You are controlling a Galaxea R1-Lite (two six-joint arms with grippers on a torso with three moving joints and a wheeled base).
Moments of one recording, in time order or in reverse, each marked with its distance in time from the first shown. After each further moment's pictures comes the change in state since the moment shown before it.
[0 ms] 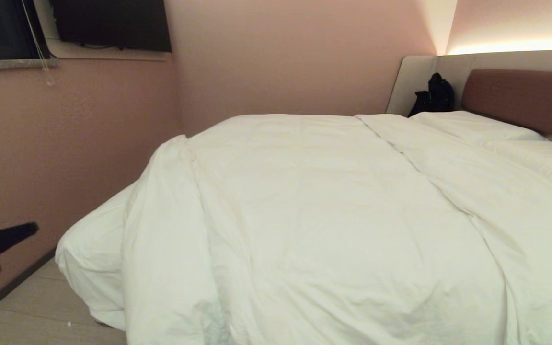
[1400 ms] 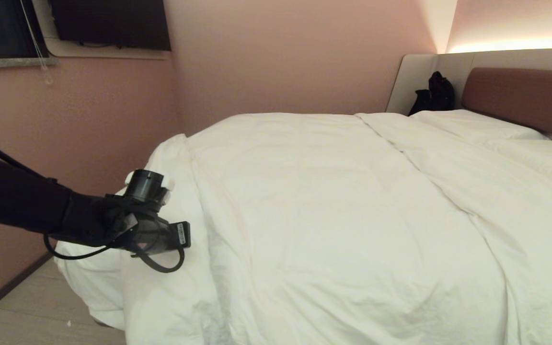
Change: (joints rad) left arm -0.220 0.975 -0.342 -0.087 0.190 0.029; right arm 0.000 0.000 0.000 0.000 0.000 0.000
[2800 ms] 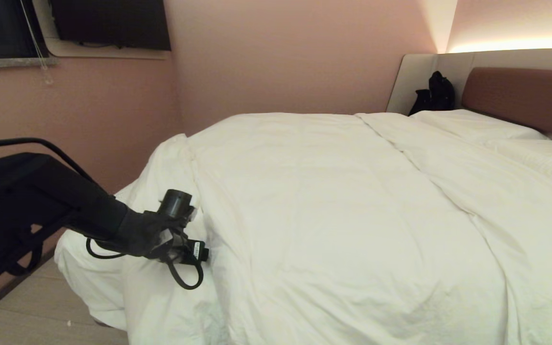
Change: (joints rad) left arm -0.047 0.193 -0.044 -0.077 0.138 0.251; right arm 0.000 0.000 0.000 0.000 0.000 0.000
